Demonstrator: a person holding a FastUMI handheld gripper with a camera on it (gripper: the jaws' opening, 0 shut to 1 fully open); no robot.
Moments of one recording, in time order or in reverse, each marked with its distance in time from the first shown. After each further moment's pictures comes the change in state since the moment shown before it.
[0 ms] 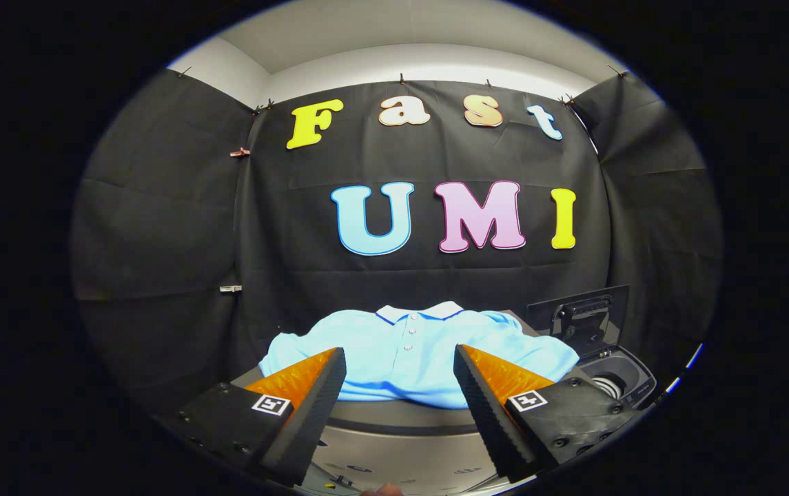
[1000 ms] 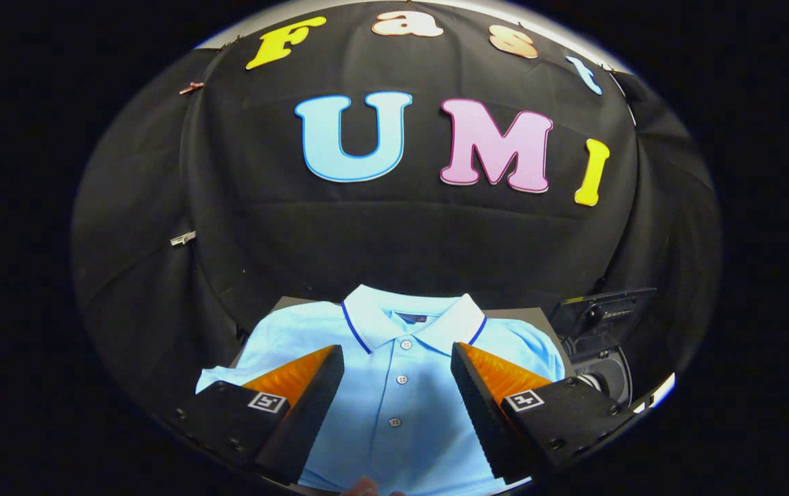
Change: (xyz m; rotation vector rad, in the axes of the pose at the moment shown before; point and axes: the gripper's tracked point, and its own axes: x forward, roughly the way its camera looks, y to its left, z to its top) arm 0.174 -0.020 -0.025 -0.064 0.478 -0.106
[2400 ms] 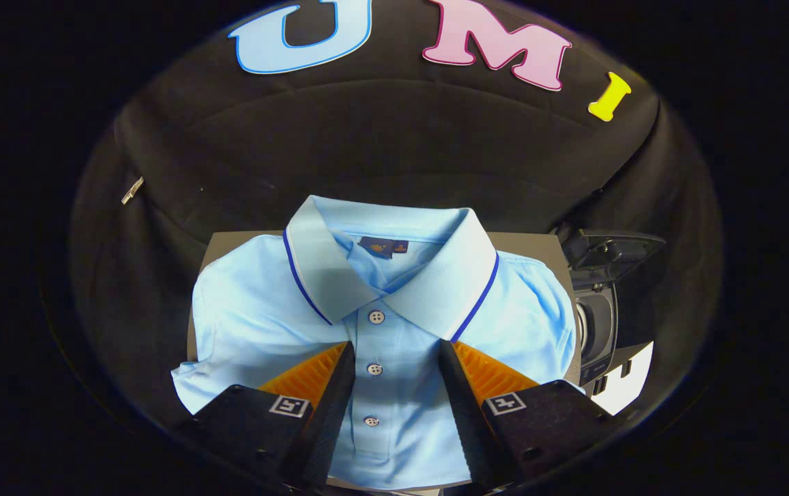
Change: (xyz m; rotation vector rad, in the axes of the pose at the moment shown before) arm 0.035 -0.023 -0.048 0.028 0.575 -0.070
